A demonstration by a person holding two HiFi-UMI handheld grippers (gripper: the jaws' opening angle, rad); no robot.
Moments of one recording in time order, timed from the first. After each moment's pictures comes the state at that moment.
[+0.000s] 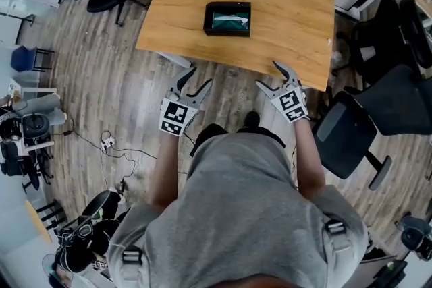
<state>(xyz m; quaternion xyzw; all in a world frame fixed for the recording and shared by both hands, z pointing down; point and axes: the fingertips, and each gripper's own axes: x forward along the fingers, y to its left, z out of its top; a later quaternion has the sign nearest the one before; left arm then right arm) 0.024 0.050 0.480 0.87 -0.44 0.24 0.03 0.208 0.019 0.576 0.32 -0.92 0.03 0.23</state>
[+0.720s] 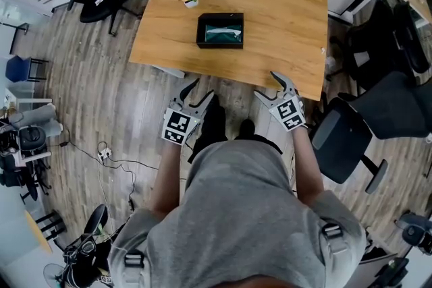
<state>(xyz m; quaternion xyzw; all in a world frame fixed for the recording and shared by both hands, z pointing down) 0.043 0.026 0.500 0.88 -0.42 0.23 0.06 0.222 0.001 0.586 0.32 -0.91 0.04 0.25</state>
